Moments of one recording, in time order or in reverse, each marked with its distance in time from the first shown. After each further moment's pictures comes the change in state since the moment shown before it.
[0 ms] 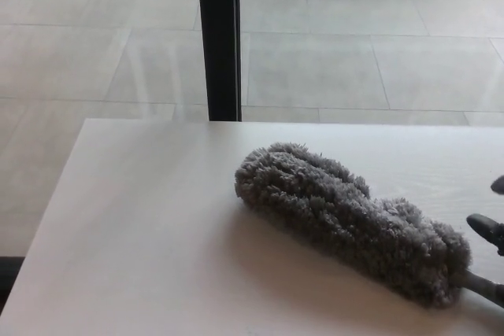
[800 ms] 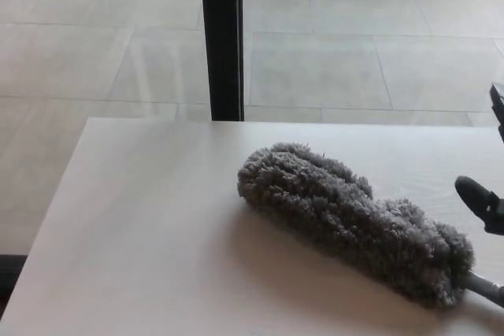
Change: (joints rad) left_arm 0.018 -0.009 -0.003 -0.001 0.006 0.000 -0.003; right_arm 0.409 -0.077 -0.179 -0.822 -0.034 0.078 0.104
